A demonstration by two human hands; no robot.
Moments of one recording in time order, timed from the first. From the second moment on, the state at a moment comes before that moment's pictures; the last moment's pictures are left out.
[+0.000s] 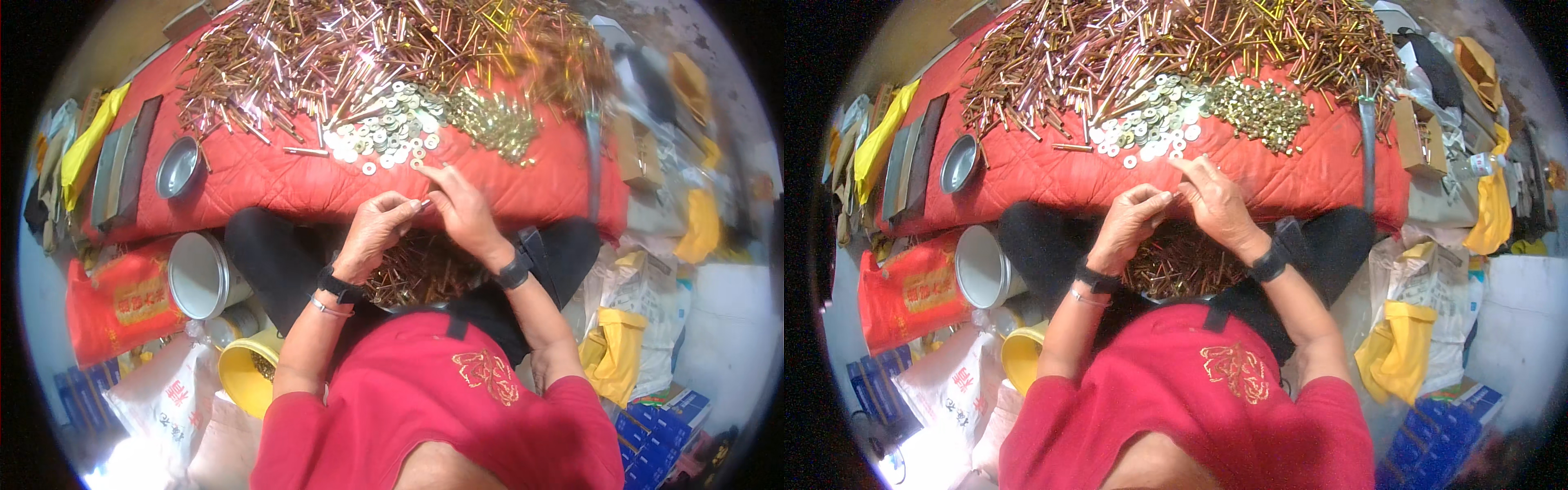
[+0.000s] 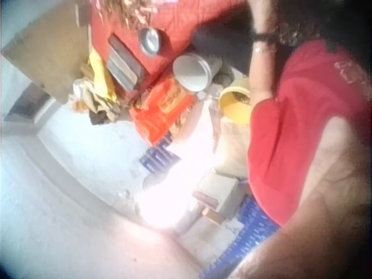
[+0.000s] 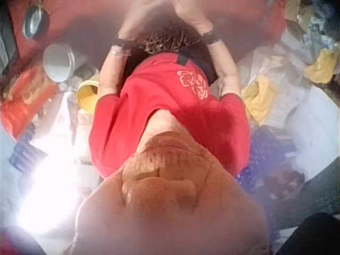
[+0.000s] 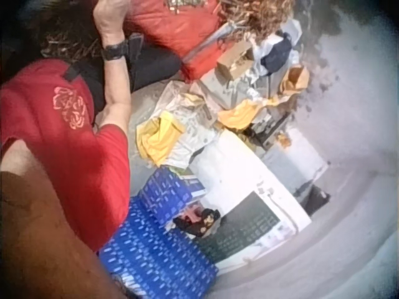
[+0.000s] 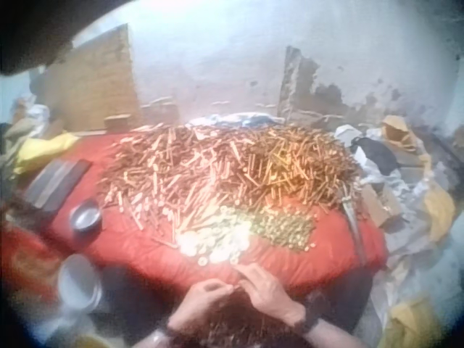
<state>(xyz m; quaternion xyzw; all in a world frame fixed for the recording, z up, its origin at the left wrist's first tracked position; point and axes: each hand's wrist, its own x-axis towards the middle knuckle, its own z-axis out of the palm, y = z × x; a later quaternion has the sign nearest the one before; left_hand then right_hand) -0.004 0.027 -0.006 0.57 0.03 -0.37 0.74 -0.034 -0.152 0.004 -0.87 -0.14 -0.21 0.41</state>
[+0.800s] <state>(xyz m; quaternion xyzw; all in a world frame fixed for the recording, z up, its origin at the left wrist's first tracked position) 0.122 0.023 -0.006 0.88 -0.24 0.18 0.38 0.148 -0.239 -0.012 -0.92 -0.10 -0.33 0.19</state>
